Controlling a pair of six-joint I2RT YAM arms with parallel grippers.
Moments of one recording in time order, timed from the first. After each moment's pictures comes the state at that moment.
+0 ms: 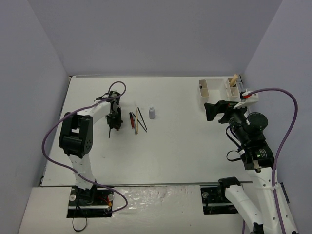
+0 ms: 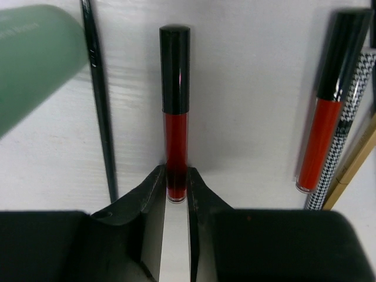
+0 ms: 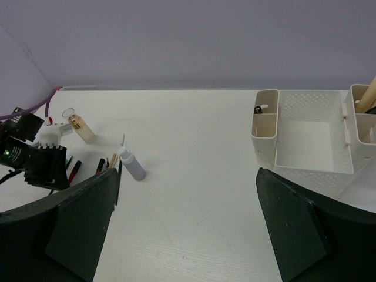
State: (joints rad) left arm -0.24 1.92 1.34 -0.70 -0.03 -0.35; right arm 0.15 0.68 0.90 -0.26 -0.15 0.23
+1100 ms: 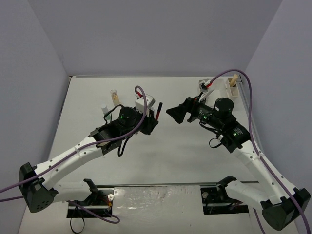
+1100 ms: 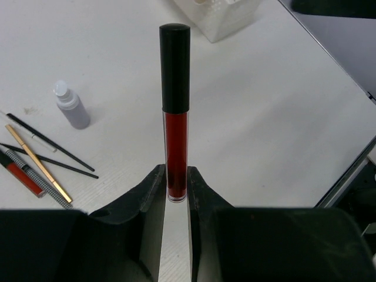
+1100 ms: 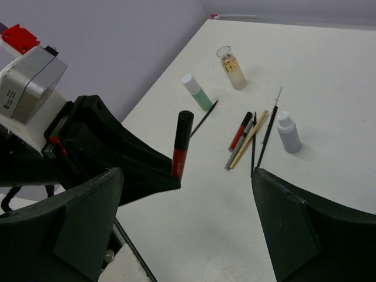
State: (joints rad) left arm -0.85 1.18 1.07 -0.24 -0.05 -0.27; right arm 0.48 0.98 0.96 -0.08 -0.39 0.48
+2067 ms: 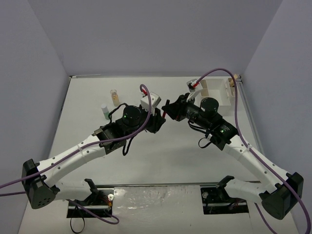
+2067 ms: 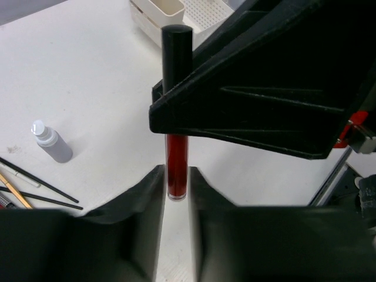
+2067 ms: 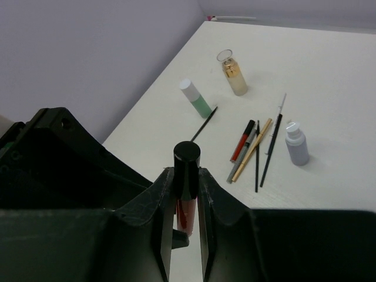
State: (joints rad) left arm -0.91 1.22 1.12 -0.17 -0.06 -0.25; right arm 0.62 1.09 0.96 0.03 -0.22 0.47
